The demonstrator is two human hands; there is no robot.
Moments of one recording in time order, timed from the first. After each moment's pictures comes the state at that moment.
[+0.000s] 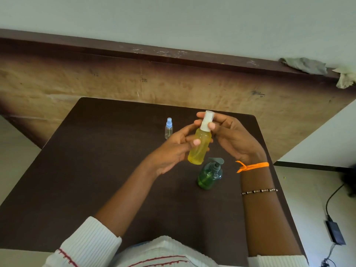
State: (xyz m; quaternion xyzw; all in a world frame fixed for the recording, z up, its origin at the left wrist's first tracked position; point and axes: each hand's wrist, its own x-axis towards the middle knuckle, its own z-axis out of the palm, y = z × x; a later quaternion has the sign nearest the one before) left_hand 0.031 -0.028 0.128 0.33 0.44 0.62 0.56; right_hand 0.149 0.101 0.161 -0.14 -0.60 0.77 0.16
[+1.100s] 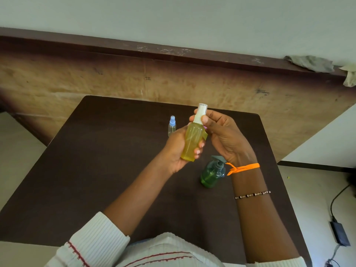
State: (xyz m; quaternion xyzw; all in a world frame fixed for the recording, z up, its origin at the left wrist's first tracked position) left_hand 0.045 -0.021 0.142 0.18 0.46 0.67 0.55; right_hand 0.130 0.078 0.160 -0.17 -0.56 0.78 0.22
